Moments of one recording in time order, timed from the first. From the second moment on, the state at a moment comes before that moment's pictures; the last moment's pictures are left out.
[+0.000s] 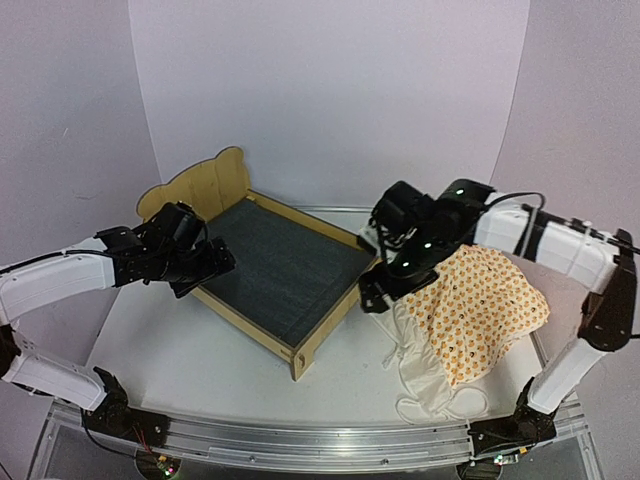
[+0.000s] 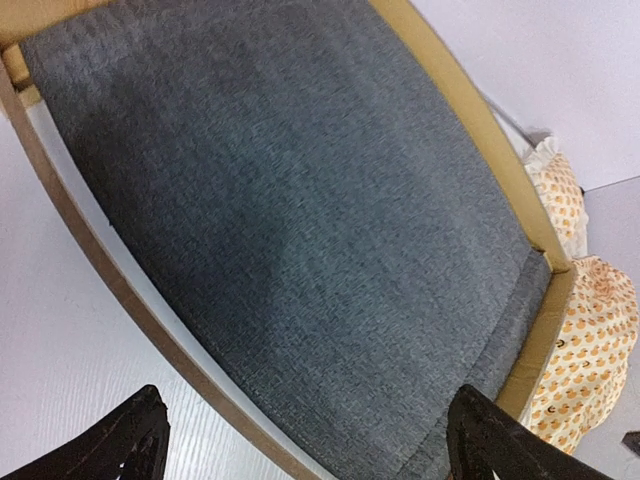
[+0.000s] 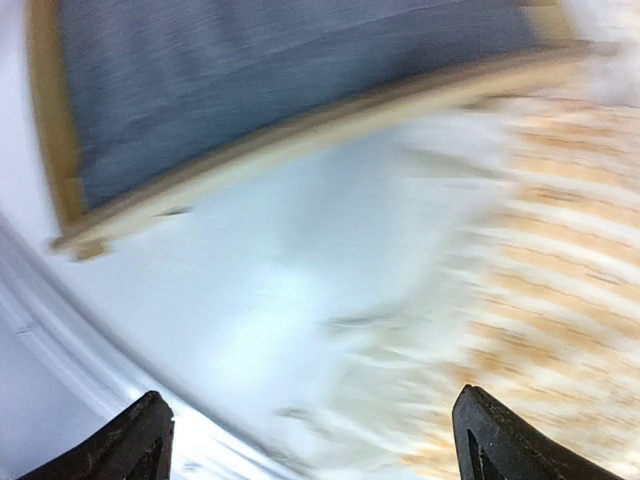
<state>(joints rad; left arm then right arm) -0.71 1.23 0.95 -0.54 -0.25 -0.99 0.91 1.64 1.50 -1.10 -0.01 0.29</state>
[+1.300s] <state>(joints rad) -0.71 1.19 1.00 -0.38 -0.09 -0.73 0.55 1.07 1.08 -1.04 0.37 0.16</state>
